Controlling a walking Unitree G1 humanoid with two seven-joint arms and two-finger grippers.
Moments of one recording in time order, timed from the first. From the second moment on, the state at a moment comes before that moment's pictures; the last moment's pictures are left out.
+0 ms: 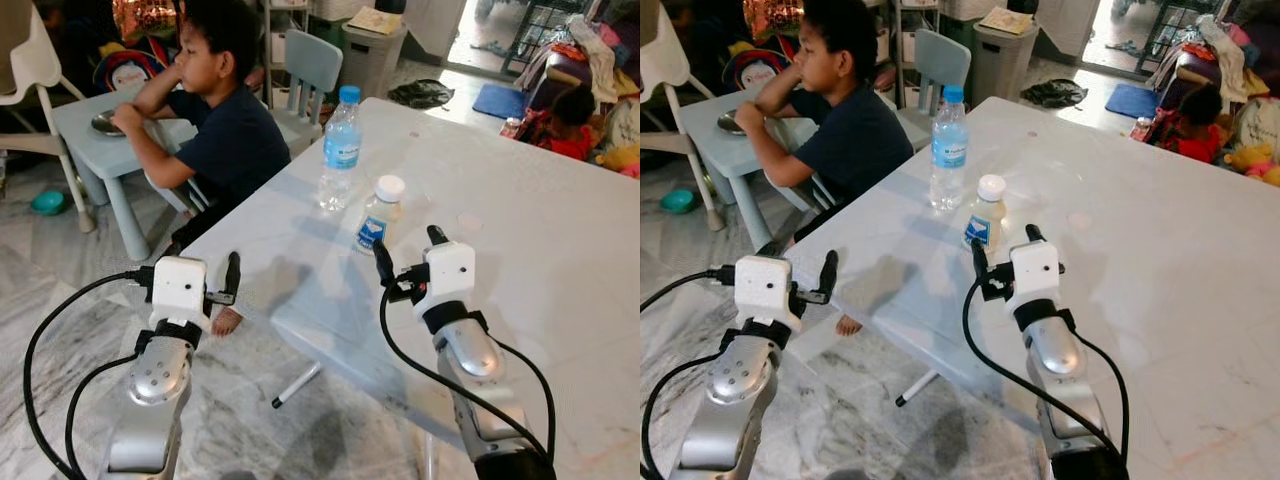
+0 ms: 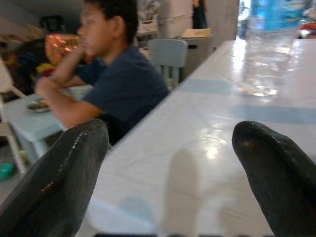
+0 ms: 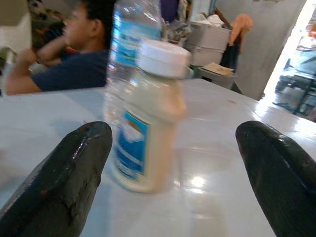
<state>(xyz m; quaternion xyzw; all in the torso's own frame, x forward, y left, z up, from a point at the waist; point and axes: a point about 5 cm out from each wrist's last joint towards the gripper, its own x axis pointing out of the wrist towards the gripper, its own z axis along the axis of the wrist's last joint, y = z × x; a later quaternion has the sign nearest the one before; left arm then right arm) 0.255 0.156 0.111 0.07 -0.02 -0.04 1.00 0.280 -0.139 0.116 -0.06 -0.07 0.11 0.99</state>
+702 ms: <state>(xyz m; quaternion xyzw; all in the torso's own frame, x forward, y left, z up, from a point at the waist) 0.243 0.150 0.107 0.08 0.00 -0.05 1.00 0.326 -0.148 0.152 -0.10 -0.11 0.15 0.98</state>
